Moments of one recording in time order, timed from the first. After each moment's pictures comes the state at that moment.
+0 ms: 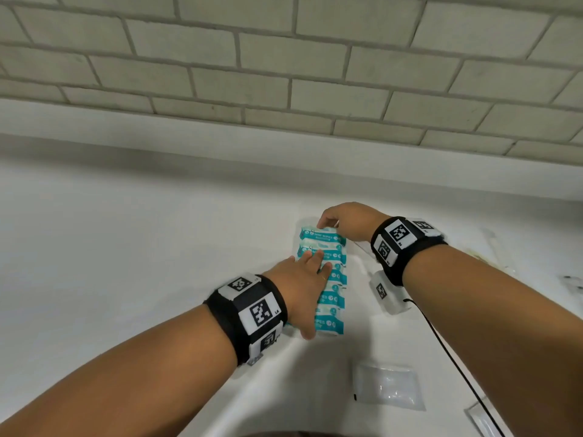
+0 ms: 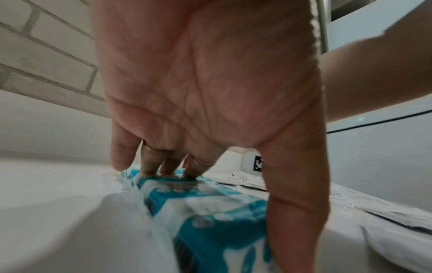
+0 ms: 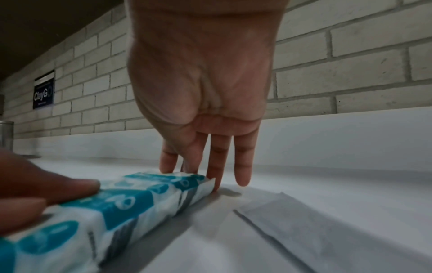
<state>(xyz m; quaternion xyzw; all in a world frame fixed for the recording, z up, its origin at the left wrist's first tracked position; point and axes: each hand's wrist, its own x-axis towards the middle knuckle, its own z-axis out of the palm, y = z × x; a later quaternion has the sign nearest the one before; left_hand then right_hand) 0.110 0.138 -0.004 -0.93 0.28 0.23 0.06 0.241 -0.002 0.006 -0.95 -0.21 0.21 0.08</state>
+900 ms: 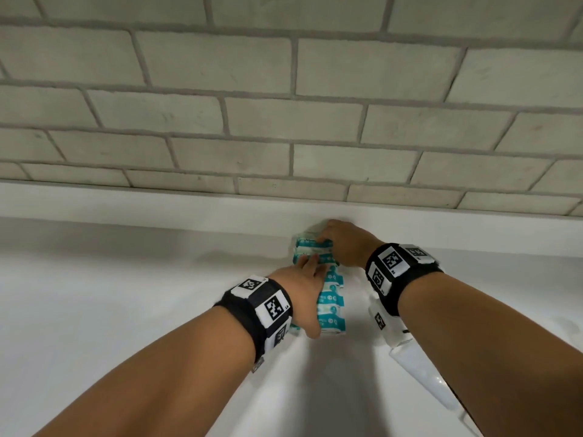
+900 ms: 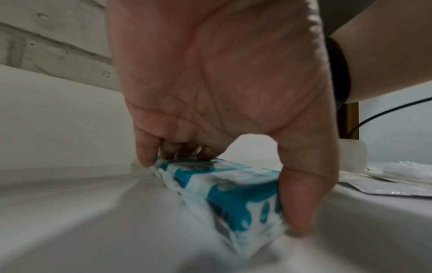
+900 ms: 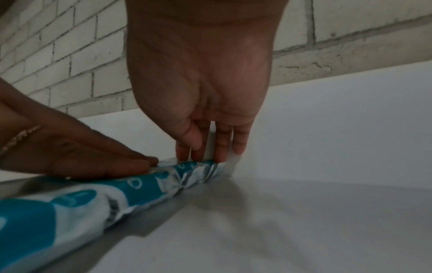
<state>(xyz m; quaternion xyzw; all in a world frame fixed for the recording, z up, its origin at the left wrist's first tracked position) 0.308 0.172 -0.003 -0.95 0.22 0.23 0.03 0.398 0.040 -0.001 -0.96 -0.24 0.13 0.06</state>
